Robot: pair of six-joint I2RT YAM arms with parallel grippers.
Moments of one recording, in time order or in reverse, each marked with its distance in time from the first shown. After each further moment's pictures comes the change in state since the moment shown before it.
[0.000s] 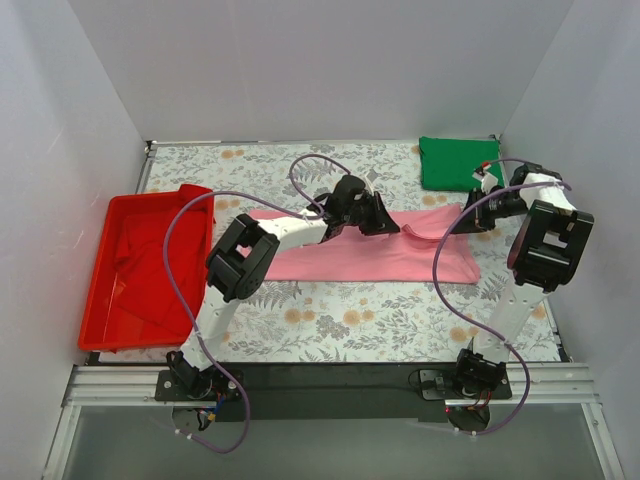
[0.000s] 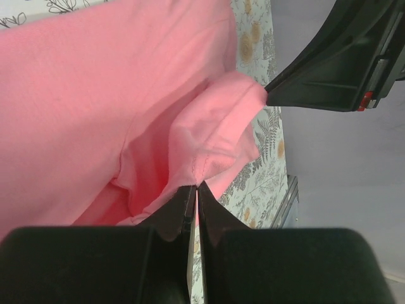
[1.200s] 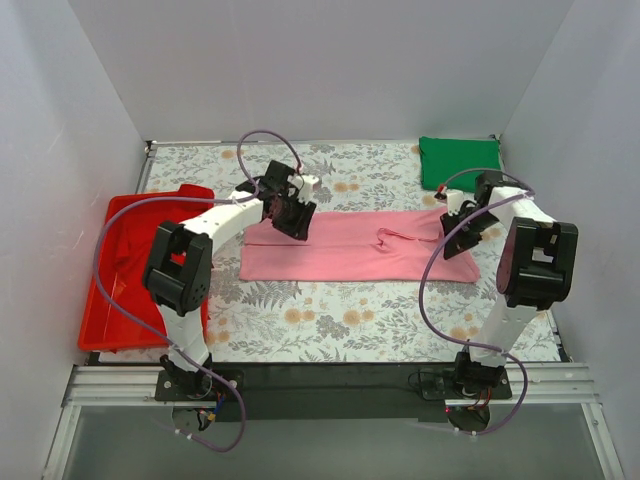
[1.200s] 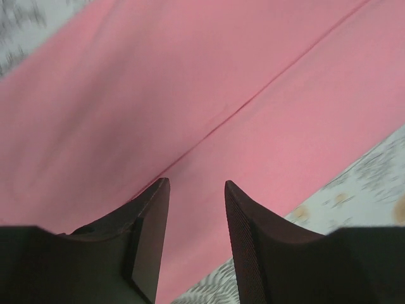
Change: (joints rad) left arm 0.286 -0.367 -0.200 -0.689 -0.108 0.980; right arm 0.203 -0.221 -0.288 0.132 0.407 -0.160
